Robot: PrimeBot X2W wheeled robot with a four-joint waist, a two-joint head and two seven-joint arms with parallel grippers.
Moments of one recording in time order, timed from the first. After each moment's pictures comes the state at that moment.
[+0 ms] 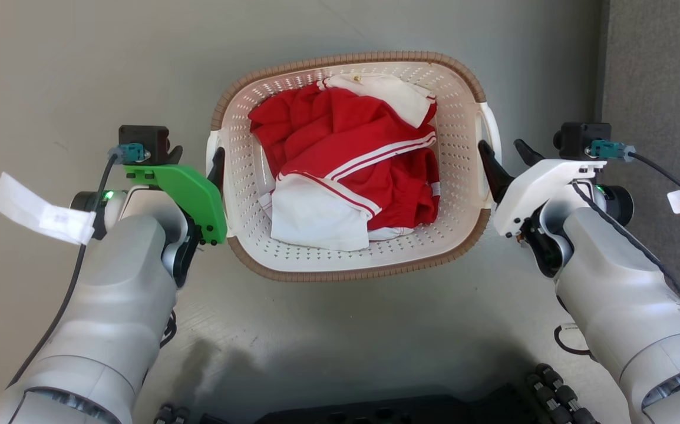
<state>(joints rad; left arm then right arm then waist) -0.91 0.02 -0.68 1.17 -0.71 -0.09 -0.14 -0.76 -0.10 0.48 1.07 0.59 0.10 -0.17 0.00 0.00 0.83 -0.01</state>
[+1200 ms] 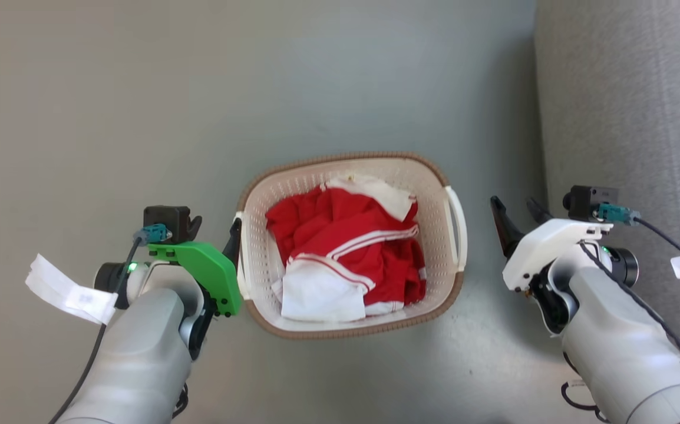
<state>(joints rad) -0.71 0.02 -0.71 1.13 -0.72 -0.10 -0.25 -0.61 -0.10 0.44 1.07 0.60 0.10 -0.25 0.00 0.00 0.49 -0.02</state>
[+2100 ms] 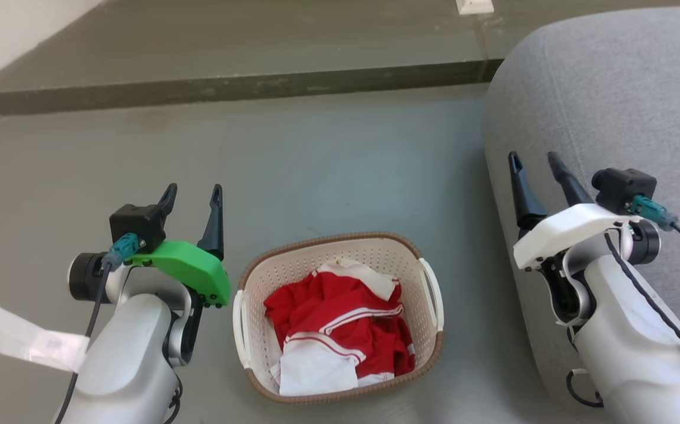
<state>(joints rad) -0.51 0.13 -0.51 0.60 -0.56 0.07 -0.25 -0.44 -0.13 0.30 0.61 0.48 0.02 -0.25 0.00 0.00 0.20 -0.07</state>
